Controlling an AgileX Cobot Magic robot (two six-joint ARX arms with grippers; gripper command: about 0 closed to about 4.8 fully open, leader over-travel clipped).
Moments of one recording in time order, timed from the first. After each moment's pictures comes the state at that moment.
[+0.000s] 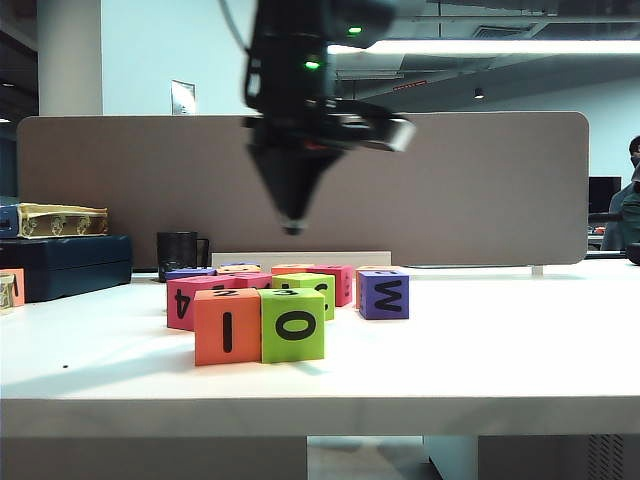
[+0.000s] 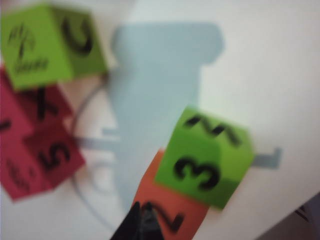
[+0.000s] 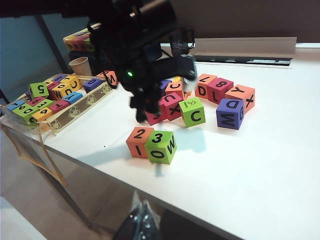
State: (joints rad) left arm -0.75 2.04 1.93 -1.23 -0.22 0.29; right arm 0.00 0.03 0.78 -0.96 -0.65 0.10
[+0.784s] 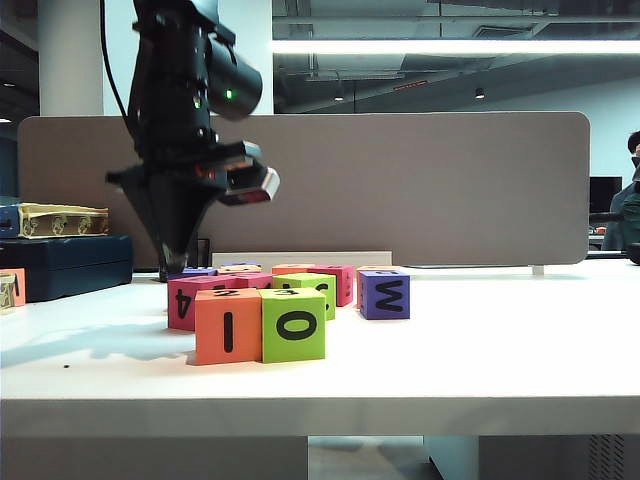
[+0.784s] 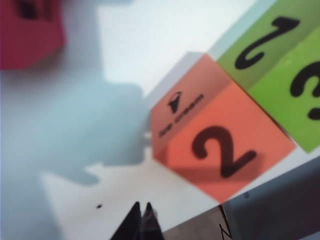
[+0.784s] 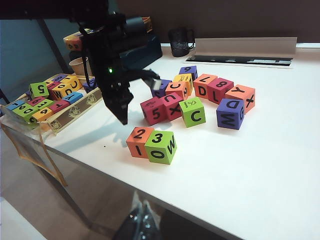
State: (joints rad) left arm -0.47 2.04 1.80 -1.37 0.06 0.14; right arm 0.00 0.03 0.78 -0.96 -0.65 0.10
